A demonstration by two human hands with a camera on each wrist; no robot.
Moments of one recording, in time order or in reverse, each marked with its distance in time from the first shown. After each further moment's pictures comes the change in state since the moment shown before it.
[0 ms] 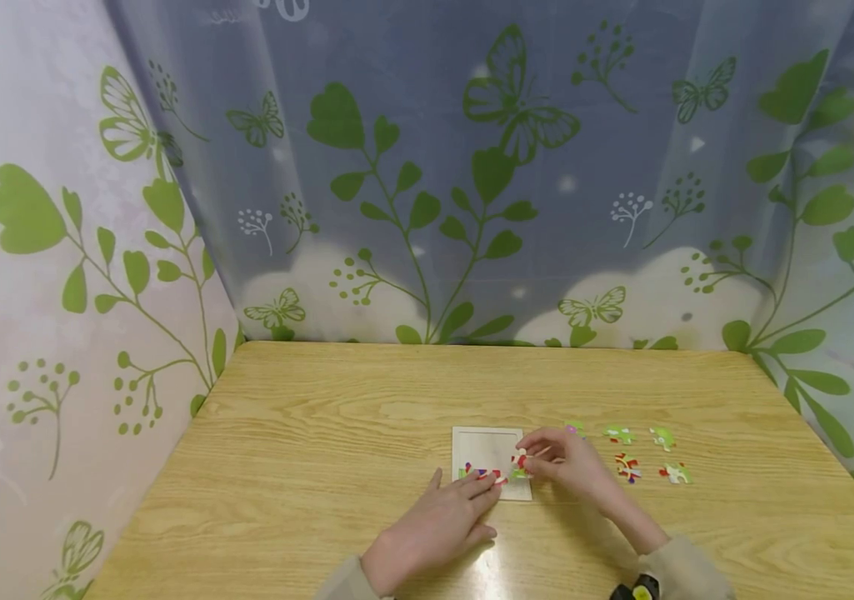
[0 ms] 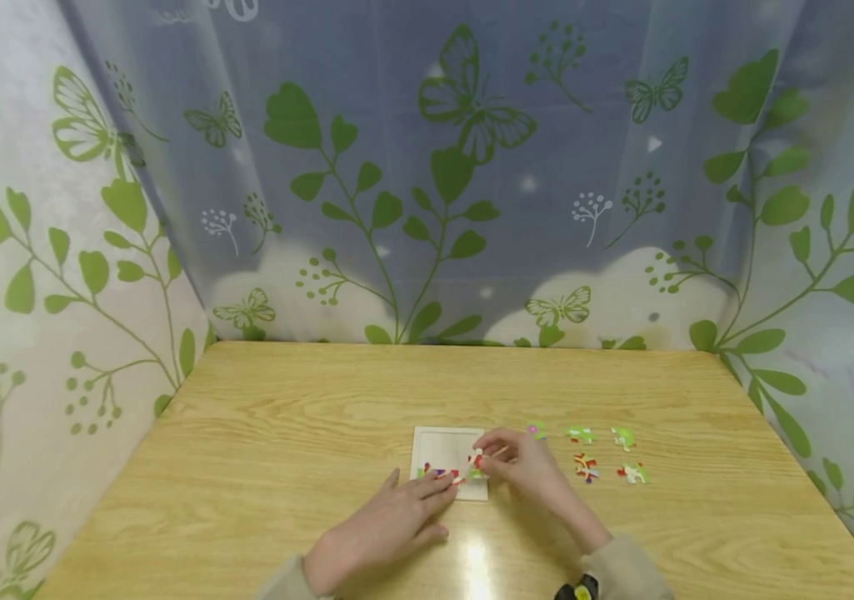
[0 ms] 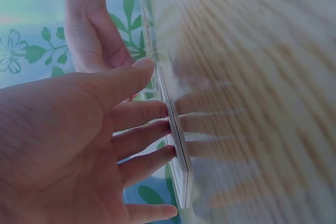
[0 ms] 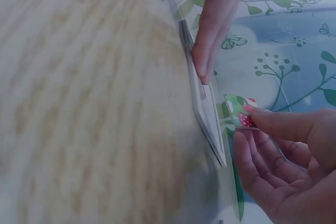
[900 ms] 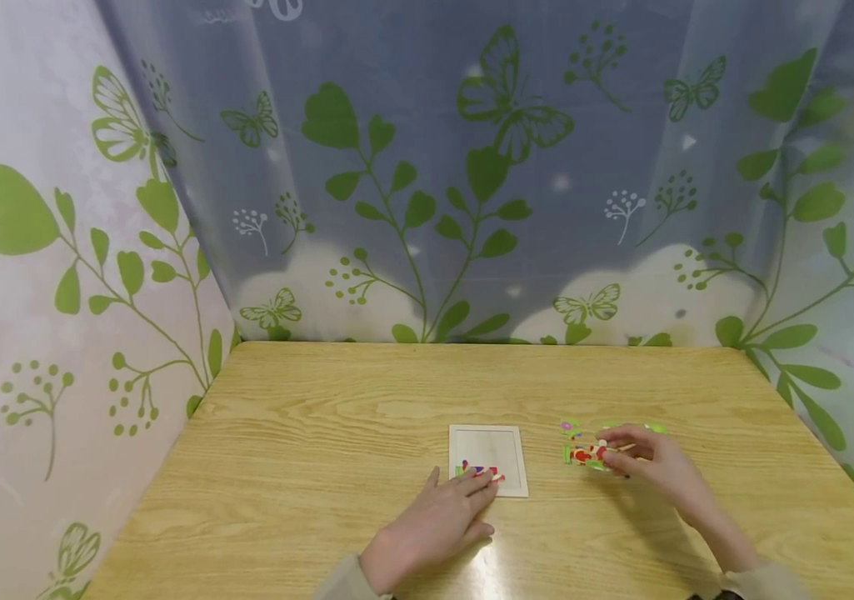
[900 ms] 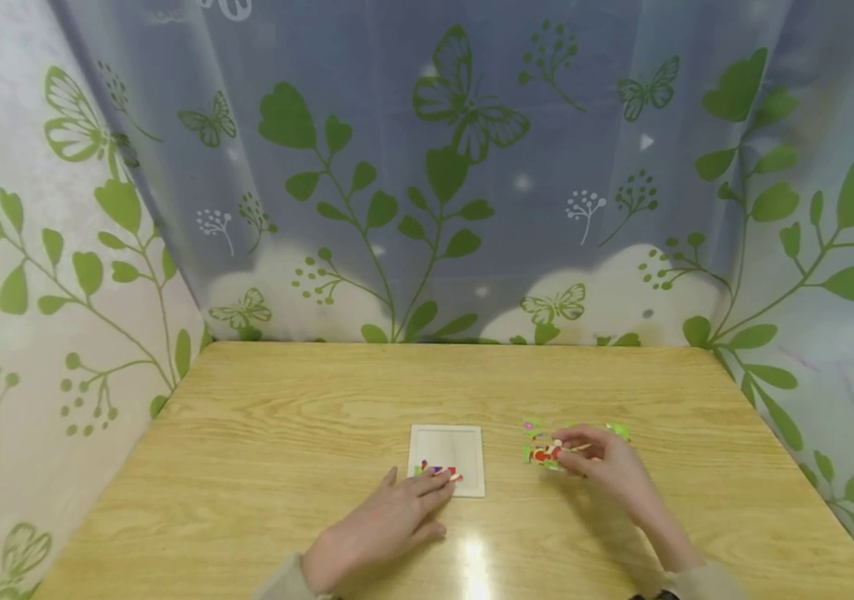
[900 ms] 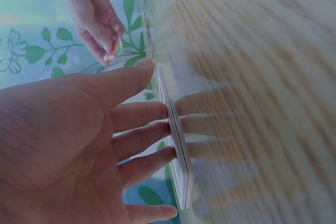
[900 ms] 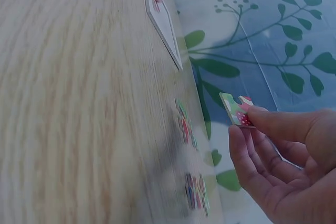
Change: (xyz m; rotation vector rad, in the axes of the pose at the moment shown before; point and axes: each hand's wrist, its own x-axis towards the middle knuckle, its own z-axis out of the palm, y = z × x) left_hand -0.001 0.002 -0.003 -0.036 -0.010 -0.004; right_hand -0.055 0.022 -0.079 0.026 0.122 0.094
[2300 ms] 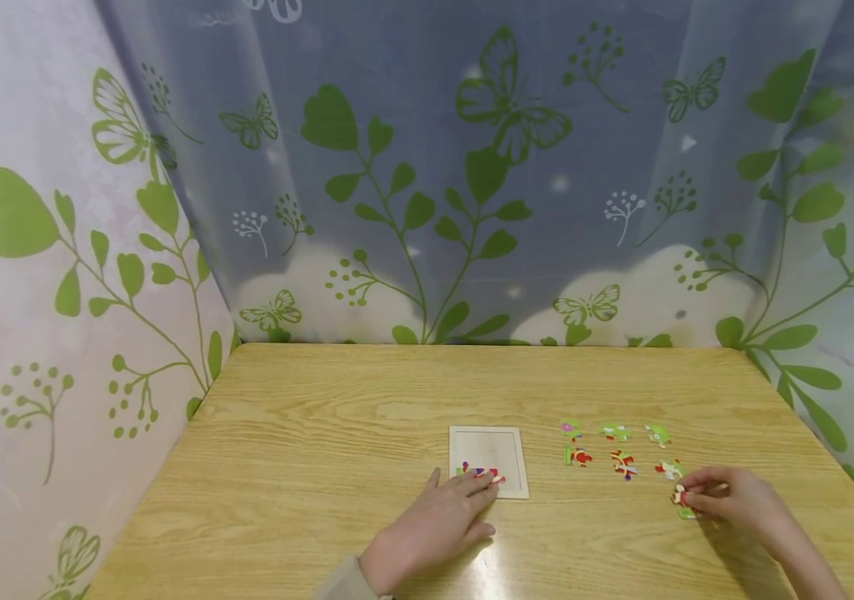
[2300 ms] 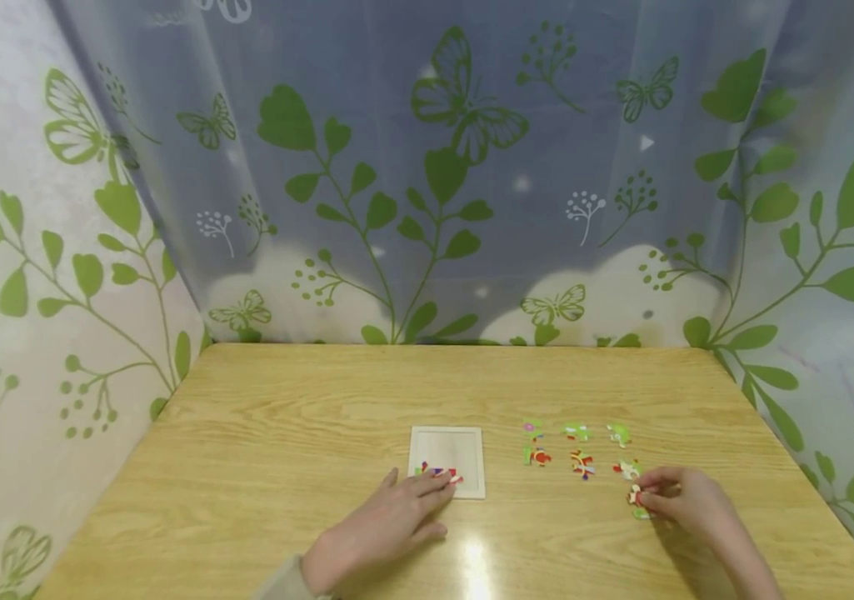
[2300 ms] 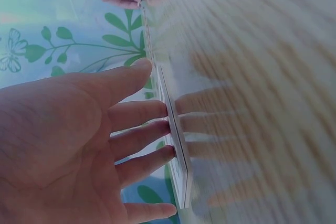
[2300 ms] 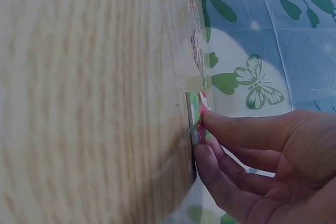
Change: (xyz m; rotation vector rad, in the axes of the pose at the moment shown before) left_hand 0.000 0.000 0.000 0.001 0.017 0.001; right_hand -0.043 0.045 -0.062 -0.354 -0.013 0.191
